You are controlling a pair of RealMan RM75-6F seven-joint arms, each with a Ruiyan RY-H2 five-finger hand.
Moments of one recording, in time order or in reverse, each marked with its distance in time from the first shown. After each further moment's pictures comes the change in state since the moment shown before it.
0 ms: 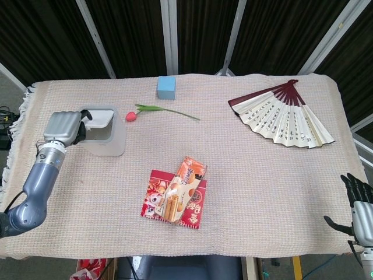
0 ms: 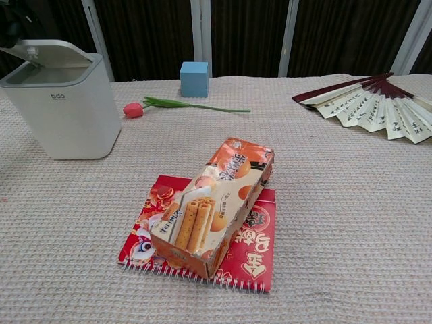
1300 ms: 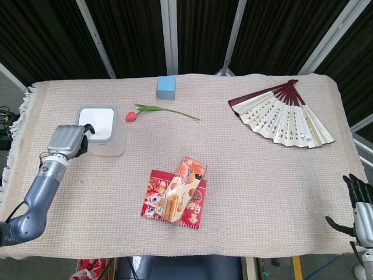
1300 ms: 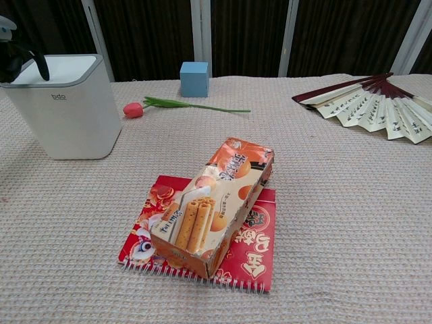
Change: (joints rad) left arm 0.039 -0.052 0.110 -0.002 0.124 0.020 -0.072; right arm -0.006 0.003 0.000 0.001 0.002 0.005 0.003
